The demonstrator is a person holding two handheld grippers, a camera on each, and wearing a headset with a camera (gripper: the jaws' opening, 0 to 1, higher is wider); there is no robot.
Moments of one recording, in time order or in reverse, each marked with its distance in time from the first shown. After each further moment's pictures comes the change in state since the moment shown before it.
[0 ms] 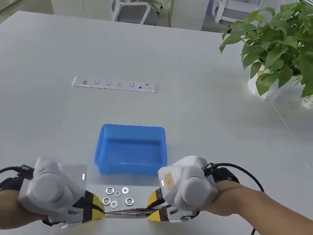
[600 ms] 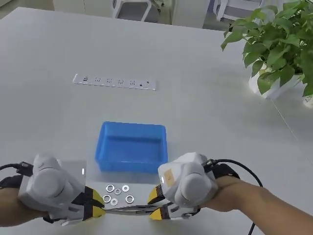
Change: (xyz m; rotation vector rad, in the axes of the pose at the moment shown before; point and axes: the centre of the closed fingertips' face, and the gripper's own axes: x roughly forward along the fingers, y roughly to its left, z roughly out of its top) left arm 0.004 0.007 -0.002 -0.055 0.001 0.018; right arm 0.001 -0.001 -0.001 -0.009 0.014 0.018
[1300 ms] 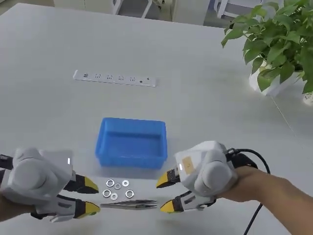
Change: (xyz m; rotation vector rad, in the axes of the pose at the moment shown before) left arm -0.020 -0.001 0.004 -0.049 -0.051 0.036; right arm -0.026 -0.003 -0.003 0.002 -0.020 -0.037
